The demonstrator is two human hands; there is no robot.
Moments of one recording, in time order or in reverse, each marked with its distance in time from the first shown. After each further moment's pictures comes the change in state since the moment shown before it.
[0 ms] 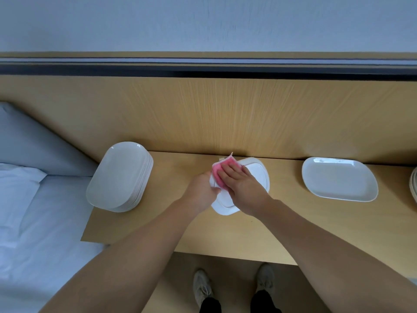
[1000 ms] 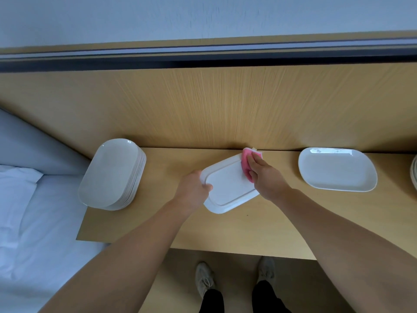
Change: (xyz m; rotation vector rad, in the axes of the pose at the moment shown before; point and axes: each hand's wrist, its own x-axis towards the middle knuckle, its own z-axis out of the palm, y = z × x) left_hand 0.005 -0.018 0.015 0.029 0.058 -0.115; right_hand -0.027 0.069 -0.002 0.177 -0.014 0.376
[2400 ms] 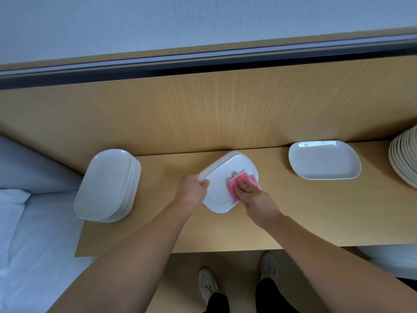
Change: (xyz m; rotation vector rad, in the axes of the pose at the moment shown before) left_hand 0.010 -0.003 0.004 -0.071 -0.032 -0.052; right_hand -0.065 -0.031 0.036 -0.049 0.111 -0.137
